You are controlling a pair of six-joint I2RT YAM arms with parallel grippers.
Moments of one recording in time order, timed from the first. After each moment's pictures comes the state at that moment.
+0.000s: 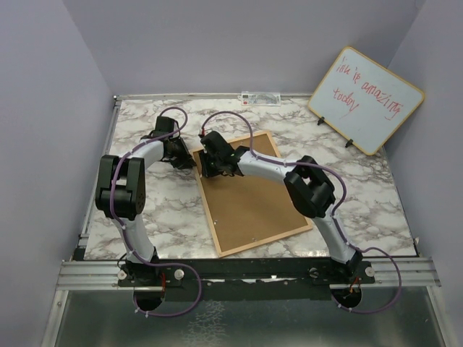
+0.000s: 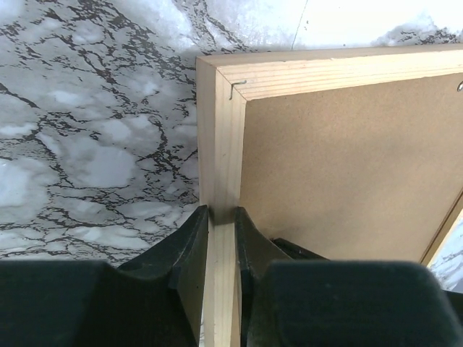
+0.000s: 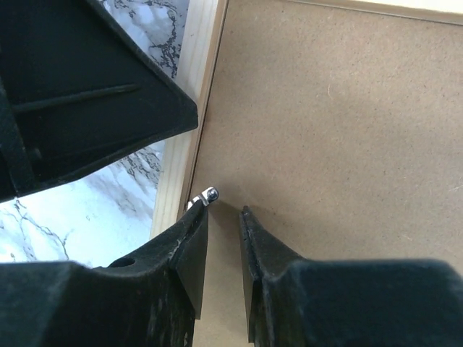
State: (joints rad) left arm -0.10 1.87 1.20 -0.39 0.29 -0.58; right arm 0.86 2.27 1.74 -0.27 0.02 0.40
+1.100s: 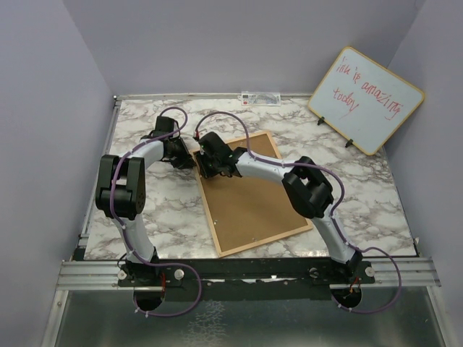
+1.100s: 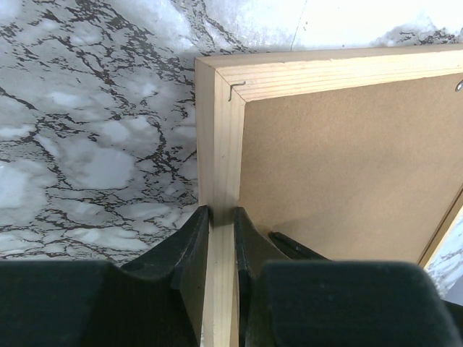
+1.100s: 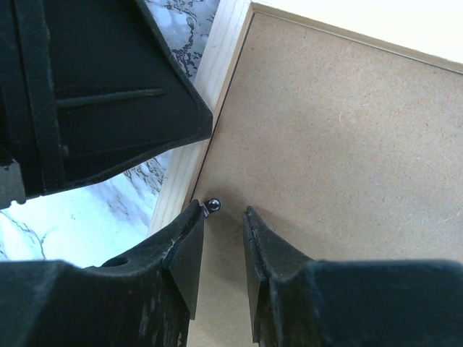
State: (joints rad) left arm -0.10 1.87 1.20 -0.39 0.30 -0.59; right arm 0.89 2.29 1.76 -0.26 0.03 0.27
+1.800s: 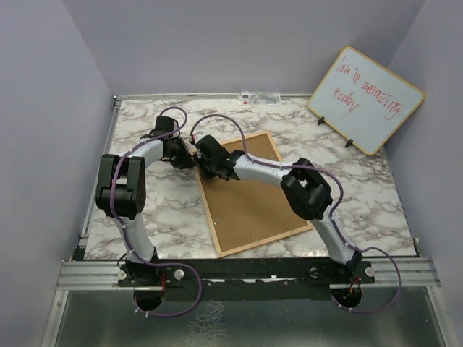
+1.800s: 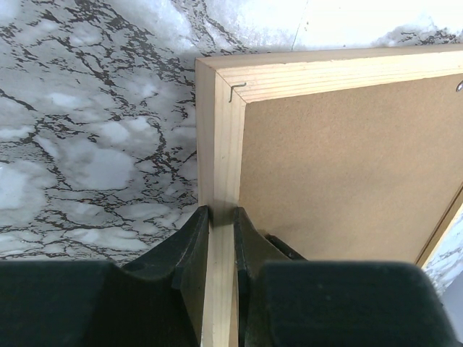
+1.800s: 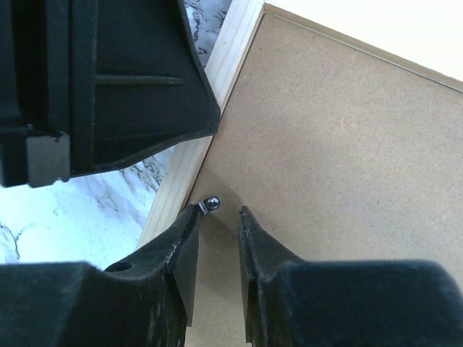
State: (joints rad) left arm -0.10 1.88 1.21 -0.40 0.31 -0.59; right arm 0.91 2.29 1.75 -0.26 0.08 0.17
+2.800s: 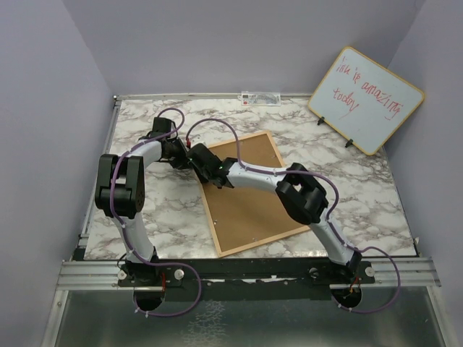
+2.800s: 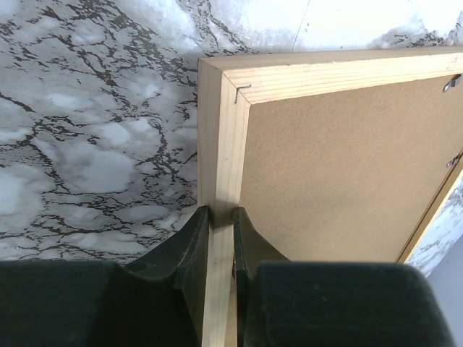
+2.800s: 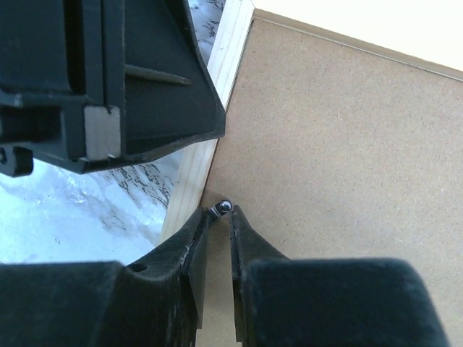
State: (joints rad) left arm -0.09 1.90 1.19 -0.37 0.36 -0.61; right arm 0.97 2.33 1.78 -0.25 0.31 0.23
